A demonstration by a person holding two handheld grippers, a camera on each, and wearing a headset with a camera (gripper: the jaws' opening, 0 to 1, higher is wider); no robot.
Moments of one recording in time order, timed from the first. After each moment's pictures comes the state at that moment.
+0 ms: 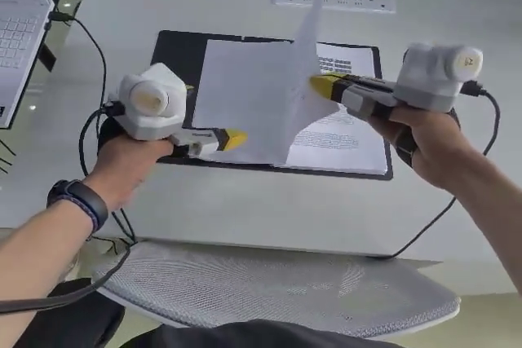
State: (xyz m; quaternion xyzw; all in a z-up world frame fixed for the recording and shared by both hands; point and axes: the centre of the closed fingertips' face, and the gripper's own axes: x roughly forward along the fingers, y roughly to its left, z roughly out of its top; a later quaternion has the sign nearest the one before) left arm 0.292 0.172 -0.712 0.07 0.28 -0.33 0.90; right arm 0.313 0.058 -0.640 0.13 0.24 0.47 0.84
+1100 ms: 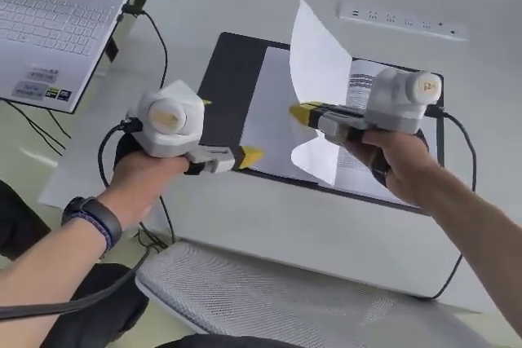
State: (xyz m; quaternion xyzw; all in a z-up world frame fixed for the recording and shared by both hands) left arm 0.280 0.228 -0.719 0.04 0.29 -0.29 0.91; right arm 0.311 0.172 -0.698 0.13 0.31 0.53 0.78
